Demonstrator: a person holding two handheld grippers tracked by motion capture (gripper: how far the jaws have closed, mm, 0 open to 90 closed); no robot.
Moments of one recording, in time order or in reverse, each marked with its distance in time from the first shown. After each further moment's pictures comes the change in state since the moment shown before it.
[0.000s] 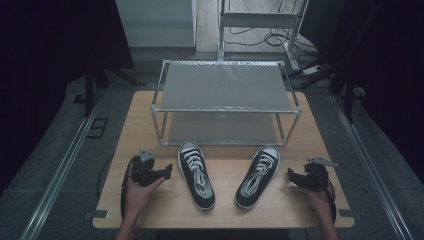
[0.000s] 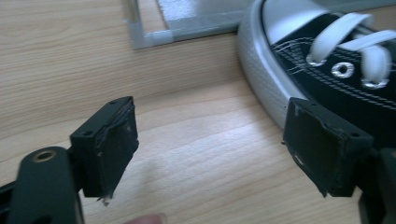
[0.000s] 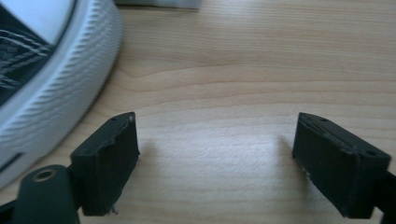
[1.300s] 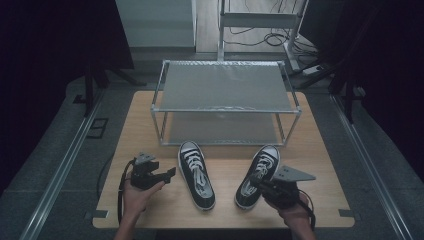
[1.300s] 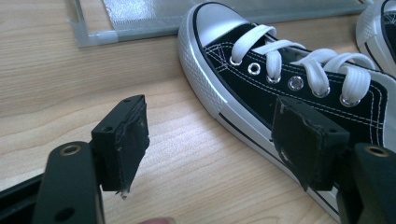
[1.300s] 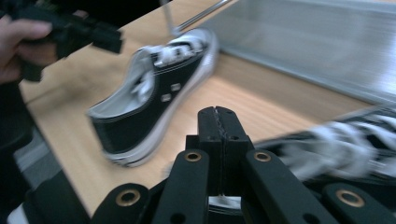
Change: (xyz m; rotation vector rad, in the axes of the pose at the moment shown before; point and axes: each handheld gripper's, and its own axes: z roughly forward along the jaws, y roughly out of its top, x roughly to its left) left arm -0.008 0.000 -0.023 0.002 -0.189 -0.027; right arm 0.135 0.011 -0.095 -0.176 0.594 -0.301
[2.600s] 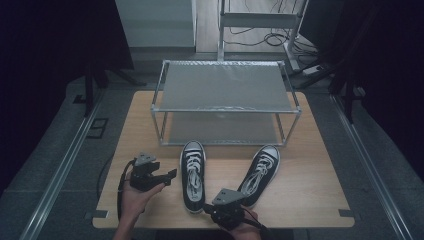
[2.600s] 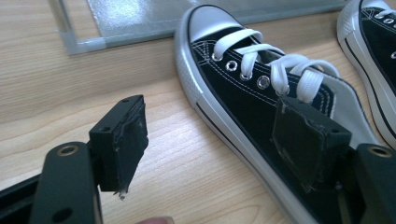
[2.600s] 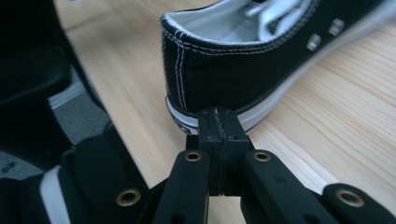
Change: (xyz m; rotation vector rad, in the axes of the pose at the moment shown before) left arm -0.007 0.004 -0.014 0.000 -0.016 0.029; right arm 0.096 -0.035 0.102 0.192 0.140 -0.112
